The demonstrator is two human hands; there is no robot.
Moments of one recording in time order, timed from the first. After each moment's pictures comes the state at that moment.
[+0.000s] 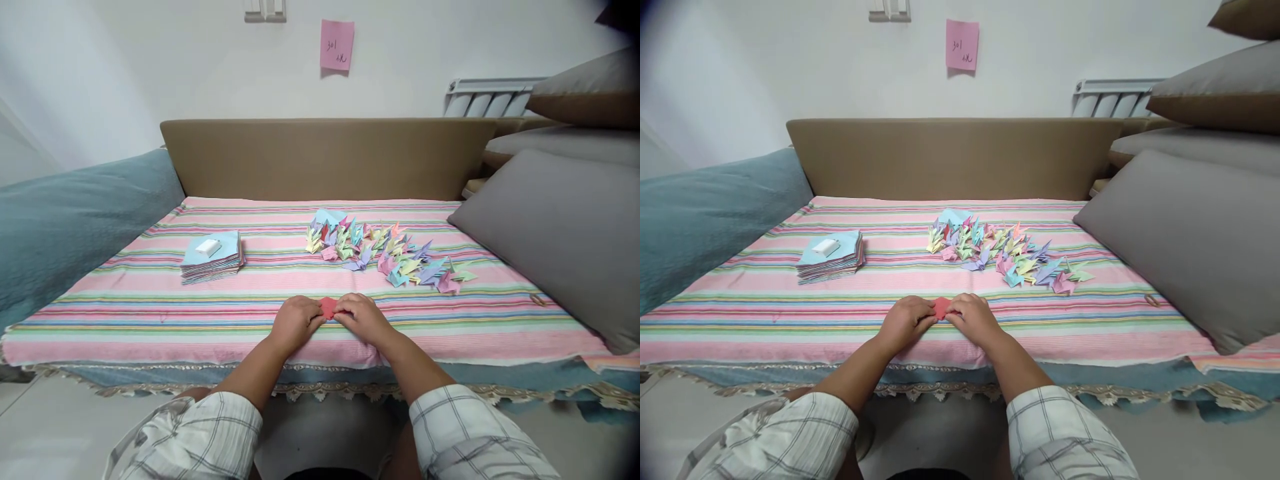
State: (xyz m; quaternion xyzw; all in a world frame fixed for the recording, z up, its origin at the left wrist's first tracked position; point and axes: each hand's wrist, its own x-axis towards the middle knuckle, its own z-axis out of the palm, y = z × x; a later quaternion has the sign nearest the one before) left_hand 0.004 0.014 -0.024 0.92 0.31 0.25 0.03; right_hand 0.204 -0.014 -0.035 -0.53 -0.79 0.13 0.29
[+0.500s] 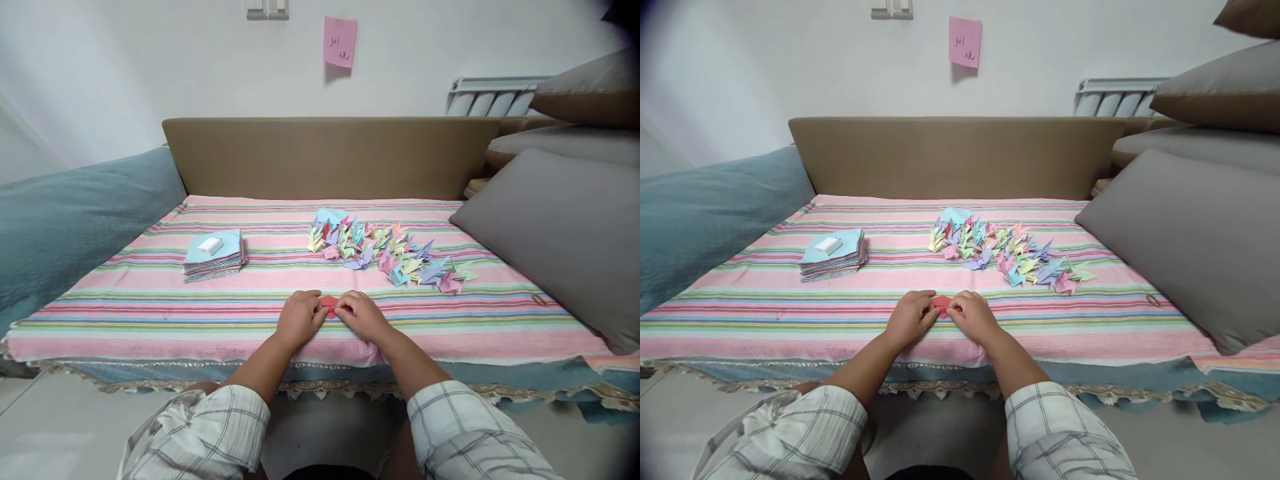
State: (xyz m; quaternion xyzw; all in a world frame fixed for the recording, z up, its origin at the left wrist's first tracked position) left_hand 0.013 0.013 -0.029 0.87 0.41 0.27 0.05; right_hand 0.198 -0.012 -0.032 -0.55 -0.76 0.15 0.31
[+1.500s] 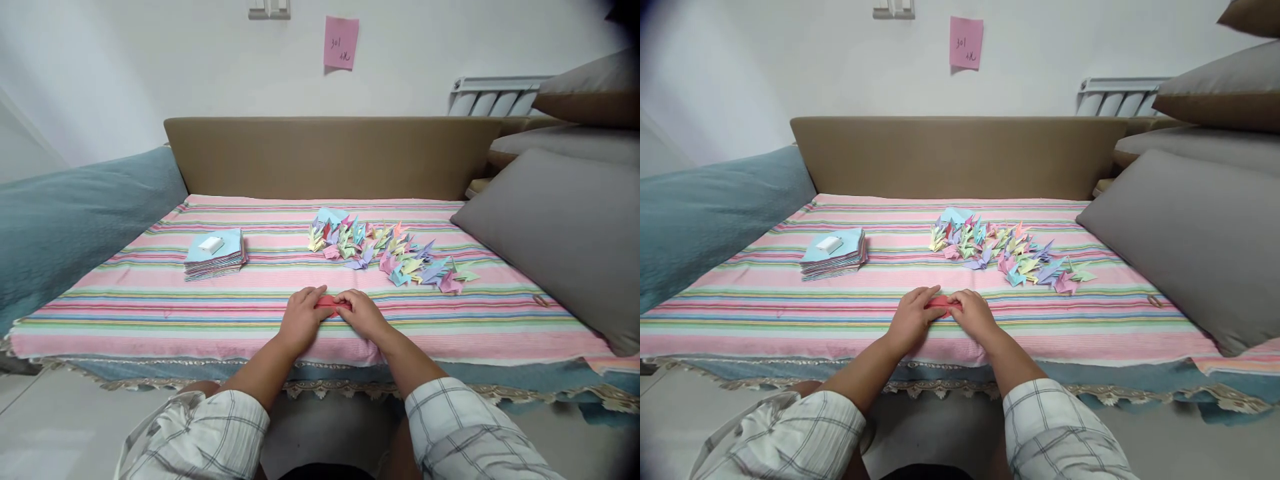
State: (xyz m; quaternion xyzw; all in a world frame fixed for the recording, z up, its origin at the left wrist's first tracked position) left_hand 0.014 0.007 -0.031 0.89 0.38 0.25 -0.02; right_hand 0.195 -0.005 -0.037 -0.57 -0.73 0.19 0.33
